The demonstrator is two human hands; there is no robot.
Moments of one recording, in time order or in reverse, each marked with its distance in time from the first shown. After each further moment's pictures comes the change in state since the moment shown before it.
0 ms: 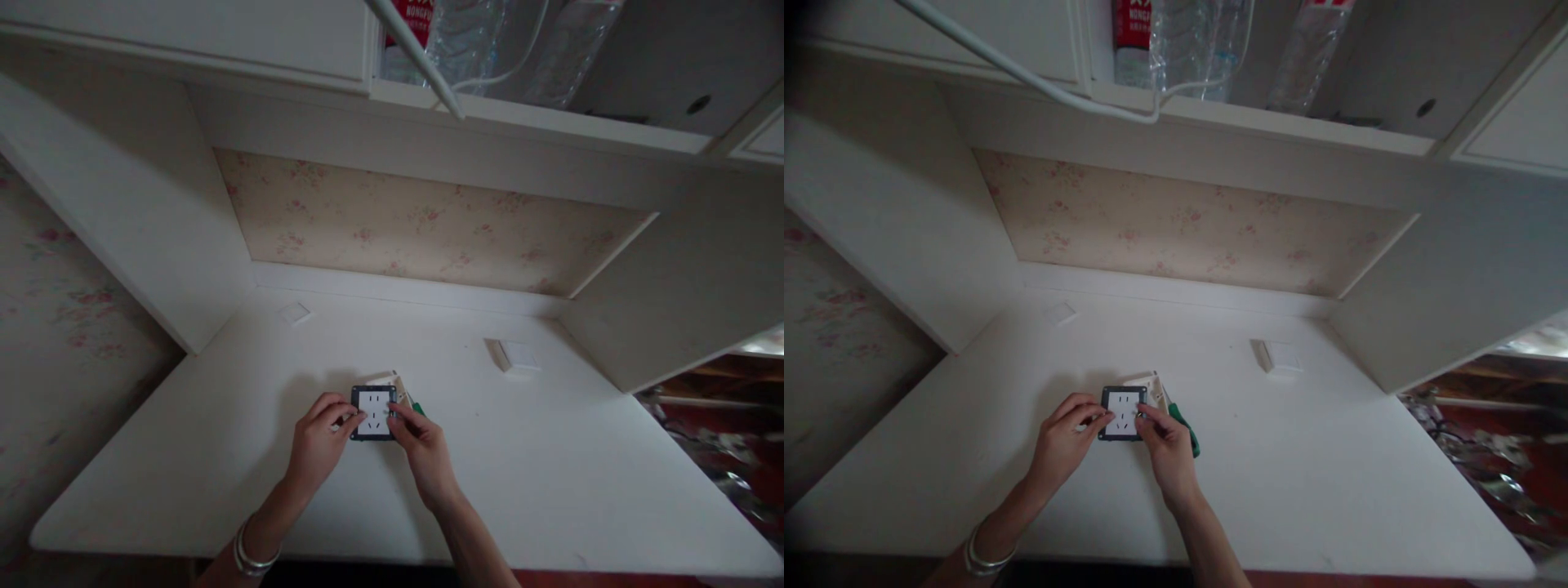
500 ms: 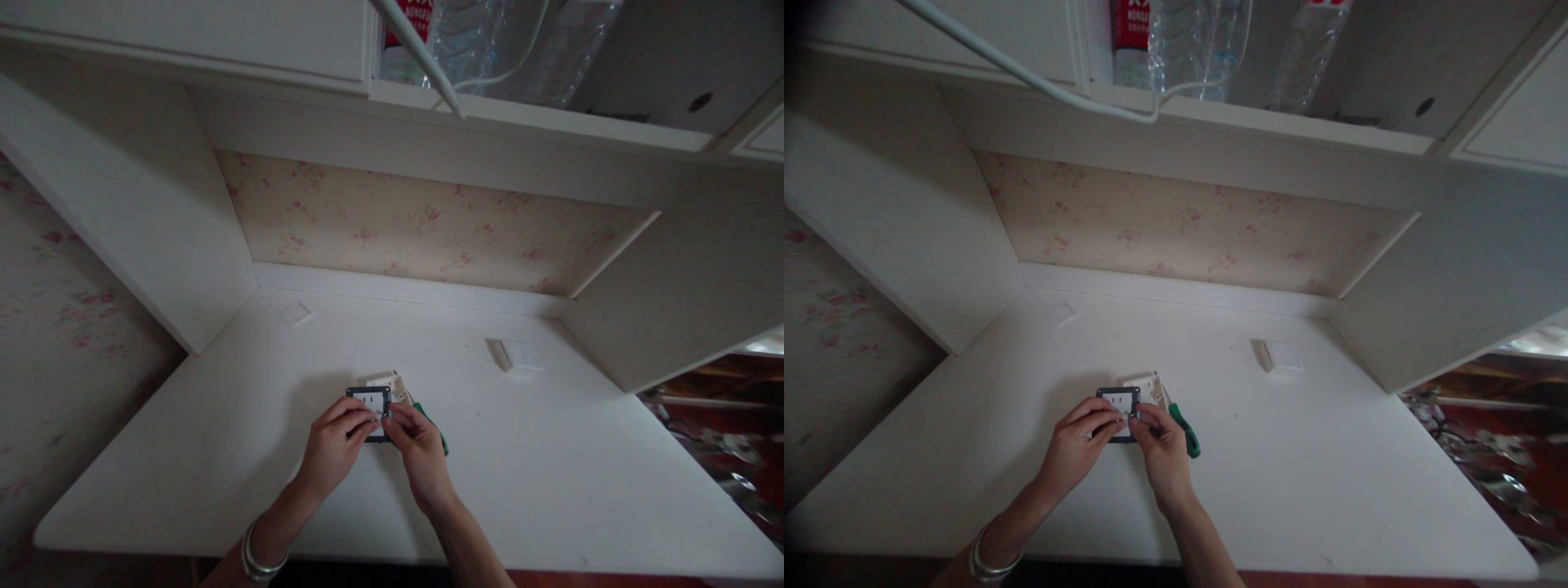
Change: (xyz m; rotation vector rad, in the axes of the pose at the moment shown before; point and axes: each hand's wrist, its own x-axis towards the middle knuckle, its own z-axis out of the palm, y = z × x) left_hand 0.002 0.026 0.006 -0.087 -0.083 0.087; right_hand -0.004 0.000 0.010 0.070 0.010 -0.021
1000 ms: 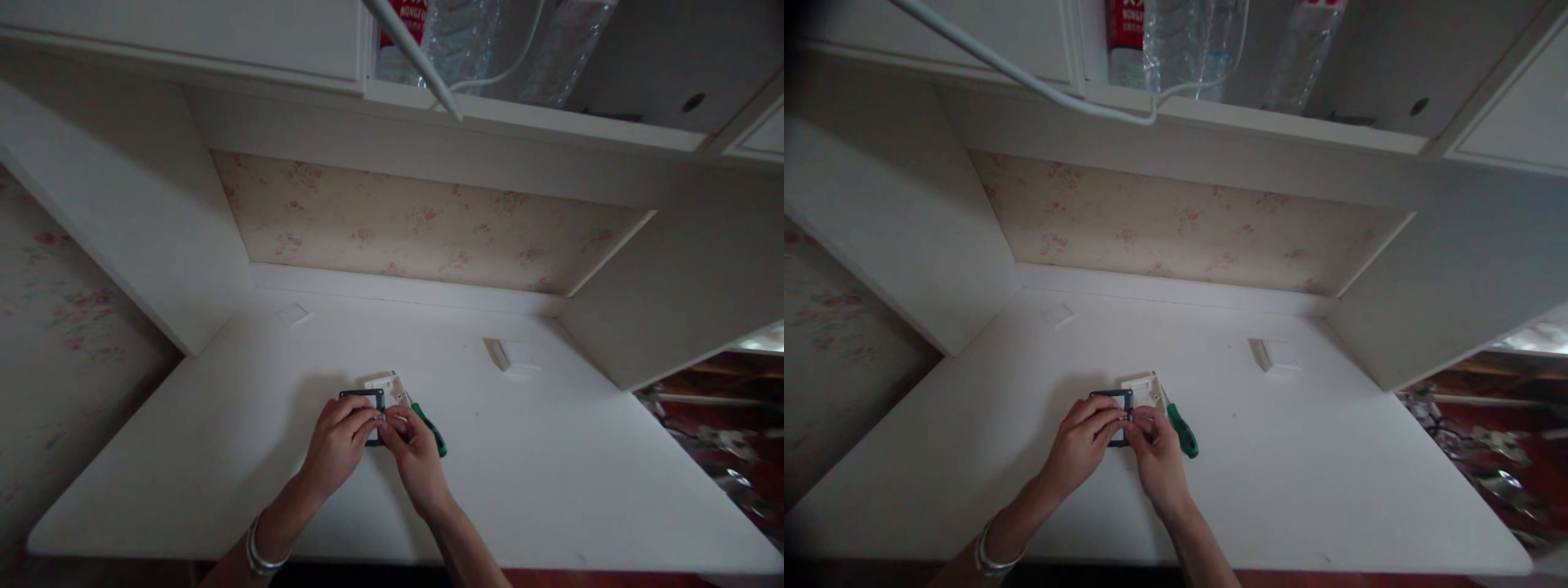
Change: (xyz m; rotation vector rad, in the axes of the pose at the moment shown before) left_hand 0.002 -0.006 0.005 0.235 -0.025 0.175; right_hand -0.004 0.002 0.003 -0.031 -0.093 -0.073
